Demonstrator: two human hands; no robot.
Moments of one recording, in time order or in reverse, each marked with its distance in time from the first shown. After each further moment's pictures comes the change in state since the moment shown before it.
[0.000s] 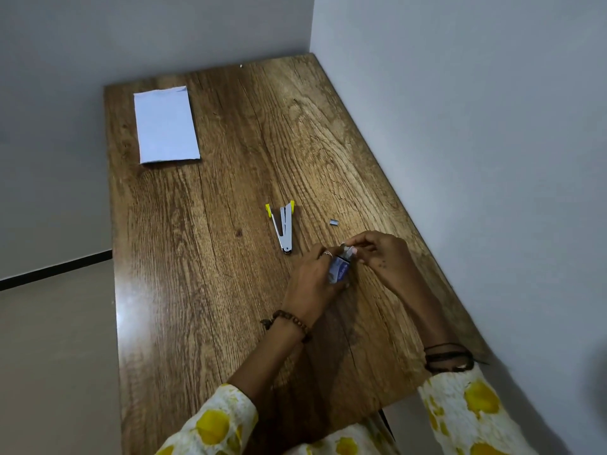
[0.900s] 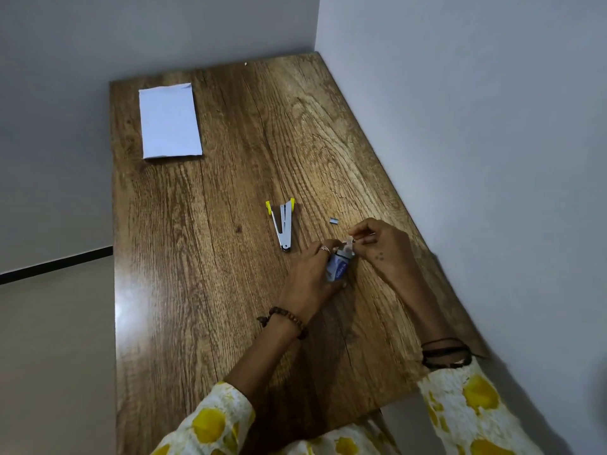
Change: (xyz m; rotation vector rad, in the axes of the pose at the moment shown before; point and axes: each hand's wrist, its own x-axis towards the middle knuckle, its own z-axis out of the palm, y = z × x) left_hand 0.001 0.003 -0.003 -0.051 -0.027 -0.042; right_hand 0.005 -0.012 -0.003 -0.023 0.081 0.038
